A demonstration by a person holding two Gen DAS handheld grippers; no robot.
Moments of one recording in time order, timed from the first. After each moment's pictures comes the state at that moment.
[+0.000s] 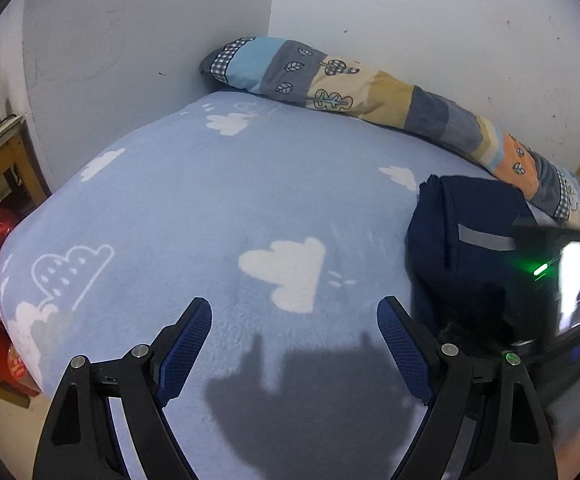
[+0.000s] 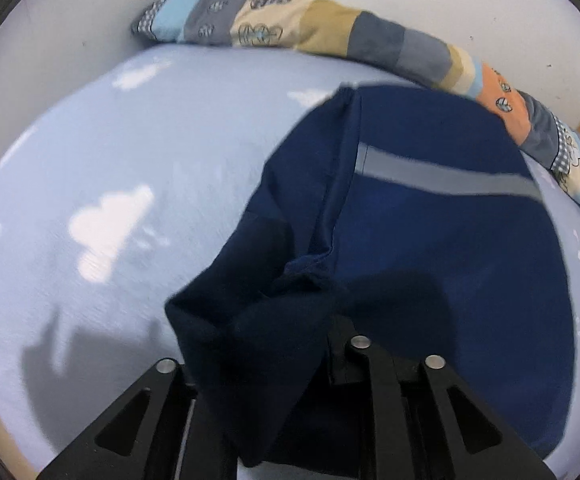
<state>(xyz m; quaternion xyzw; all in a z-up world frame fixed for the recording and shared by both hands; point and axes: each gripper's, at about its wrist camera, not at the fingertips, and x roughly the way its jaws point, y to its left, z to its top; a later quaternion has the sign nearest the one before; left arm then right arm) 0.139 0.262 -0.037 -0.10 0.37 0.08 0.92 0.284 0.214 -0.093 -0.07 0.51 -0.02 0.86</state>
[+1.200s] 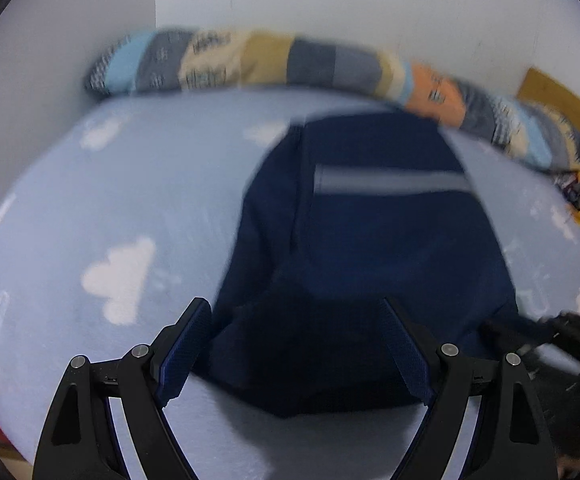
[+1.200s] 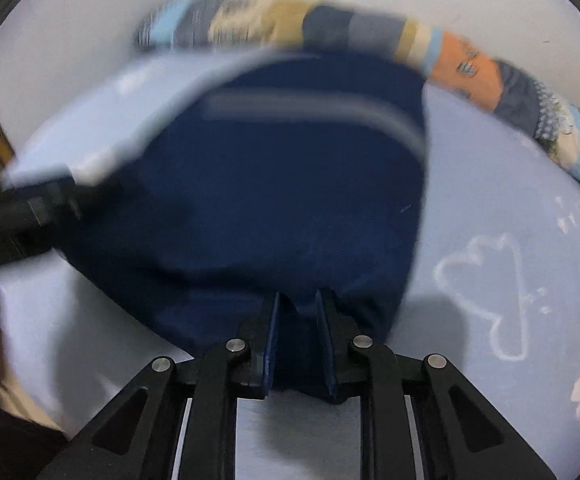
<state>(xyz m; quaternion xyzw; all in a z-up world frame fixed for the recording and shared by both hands) 0.192 0.140 -0.066 -0.02 0.43 -0.04 0.90 0.221 0.063 -0.081 -0.05 0.52 0.04 0.85</state>
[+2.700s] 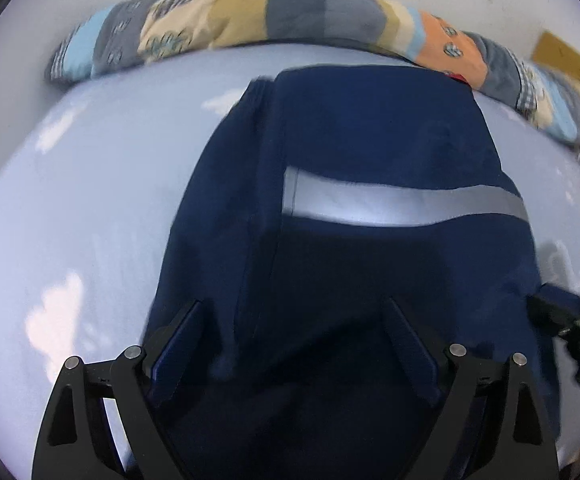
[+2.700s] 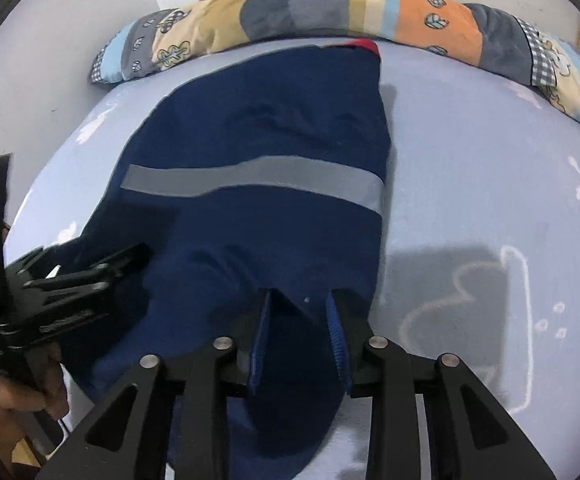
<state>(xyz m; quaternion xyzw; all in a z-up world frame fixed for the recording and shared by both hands) 0.293 0.110 -0.101 -0.01 0.47 -0.05 0.88 0.284 -0.015 -0.068 0.07 0.54 0.01 0.84</state>
